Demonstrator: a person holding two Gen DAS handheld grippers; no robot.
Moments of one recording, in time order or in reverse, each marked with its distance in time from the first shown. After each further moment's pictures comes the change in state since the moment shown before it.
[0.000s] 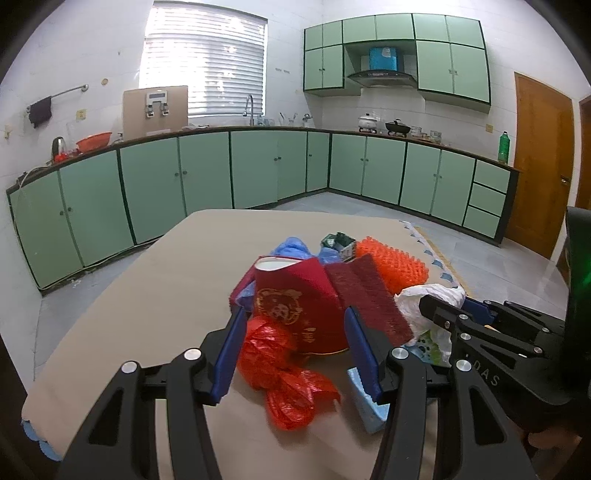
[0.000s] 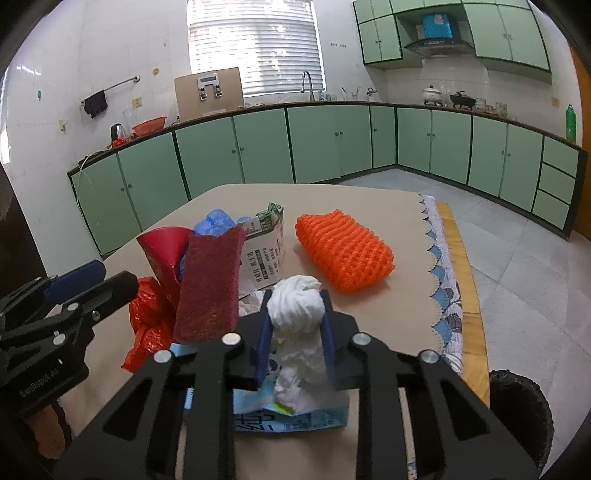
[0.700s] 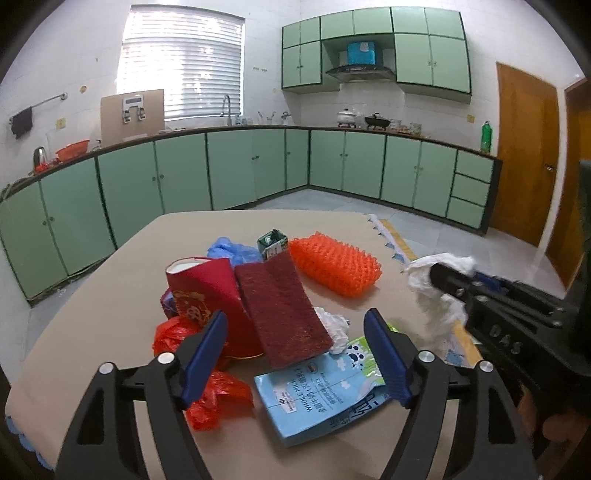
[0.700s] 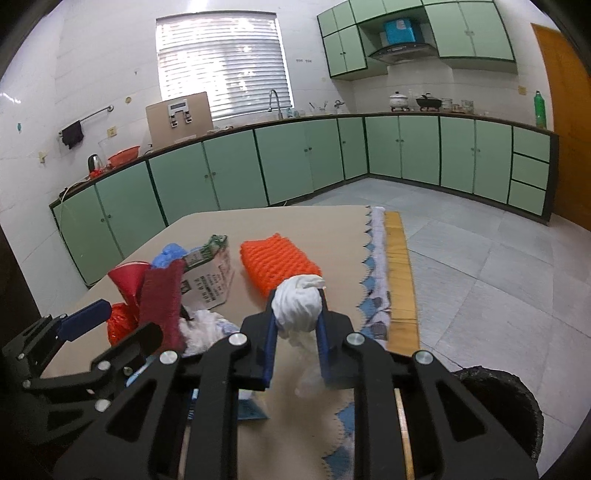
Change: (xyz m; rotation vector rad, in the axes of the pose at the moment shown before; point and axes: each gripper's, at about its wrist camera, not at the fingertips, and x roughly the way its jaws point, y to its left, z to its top) left arm 0.013 -0.061 -0.001 0.048 0.010 -0.031; right arm -0.031 -0.056 0.004 0.093 -0.066 -0.075
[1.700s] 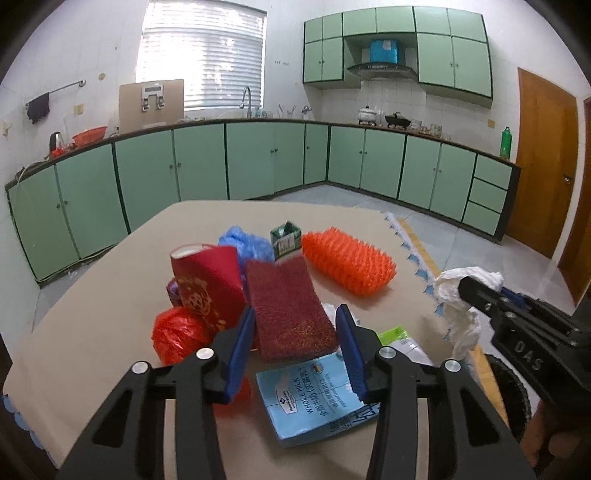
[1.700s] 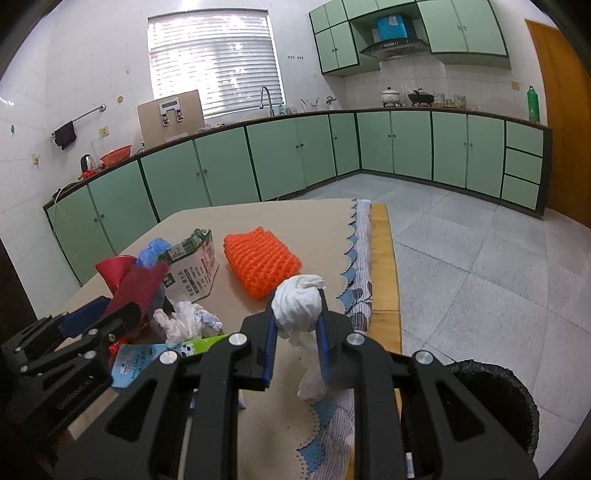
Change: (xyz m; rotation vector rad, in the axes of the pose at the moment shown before) left arm 0.000 0.005 -0.001 -0.062 0.010 0.038; right arm 0.000 -0.013 -0.005 0.011 0.009 -0.020
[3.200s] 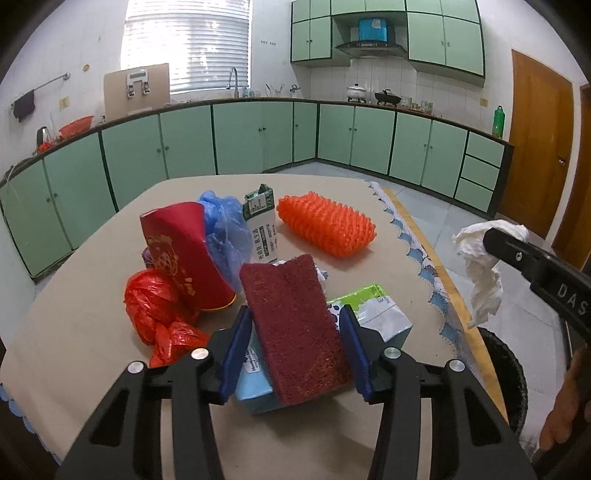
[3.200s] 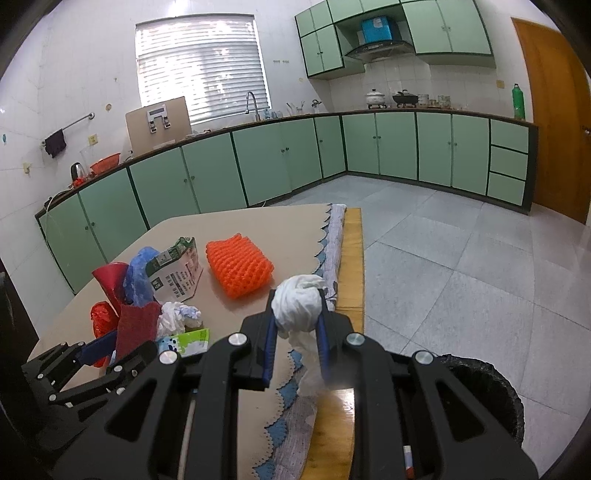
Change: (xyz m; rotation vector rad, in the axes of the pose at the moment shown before) left arm 0.008 -0.014 -0.023 0.023 0.094 -0.029; right arm -0.027 -0.019 0.002 0.026 -0.006 -0.041
